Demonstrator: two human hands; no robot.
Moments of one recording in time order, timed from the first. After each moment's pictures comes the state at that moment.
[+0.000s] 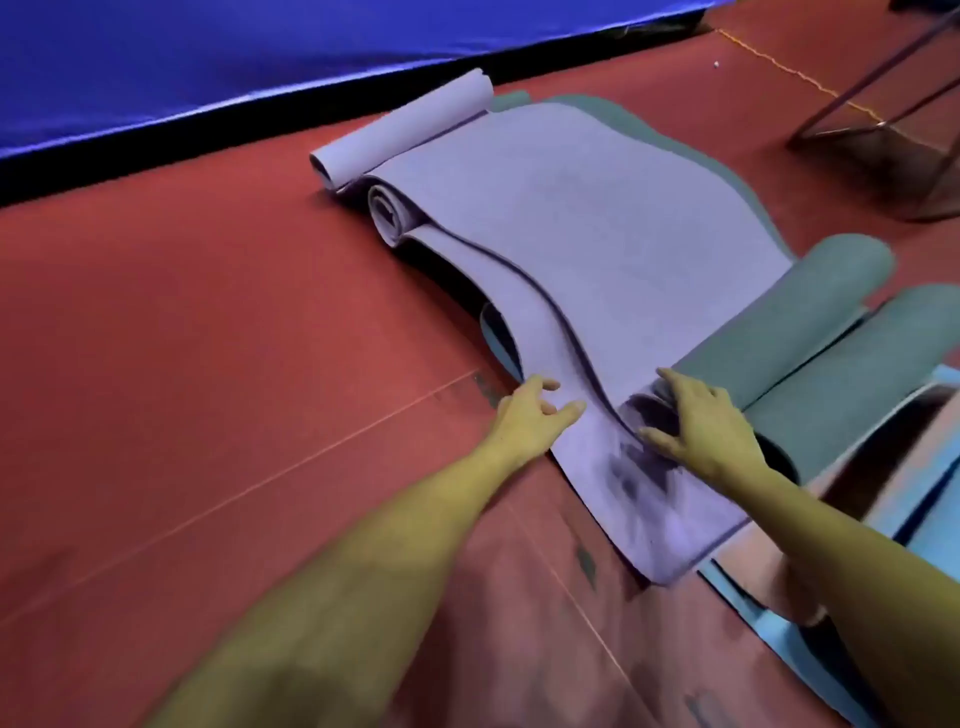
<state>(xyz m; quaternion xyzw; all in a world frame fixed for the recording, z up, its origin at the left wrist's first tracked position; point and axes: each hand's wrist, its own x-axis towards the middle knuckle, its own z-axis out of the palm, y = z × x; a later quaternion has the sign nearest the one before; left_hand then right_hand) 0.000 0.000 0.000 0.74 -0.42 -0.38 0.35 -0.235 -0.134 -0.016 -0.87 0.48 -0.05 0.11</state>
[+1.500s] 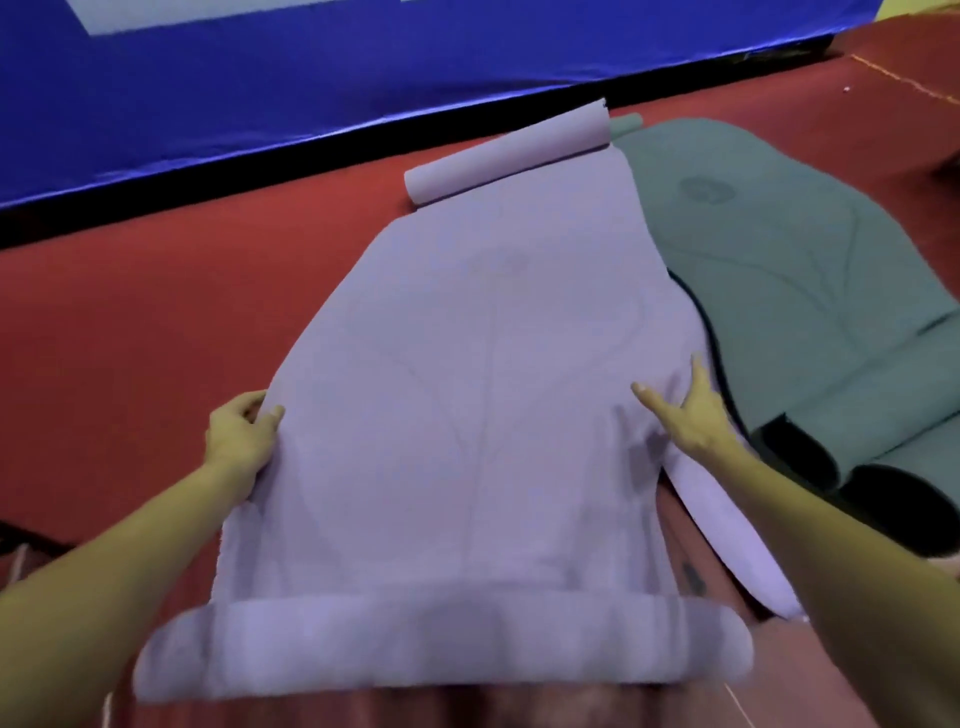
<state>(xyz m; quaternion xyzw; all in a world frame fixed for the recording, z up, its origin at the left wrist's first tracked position) 0.327 0.331 0.010 0.88 -0.09 -0.08 0.46 -0.075 -0.061 -0.010 -0.72 0.53 -0.15 0.43</state>
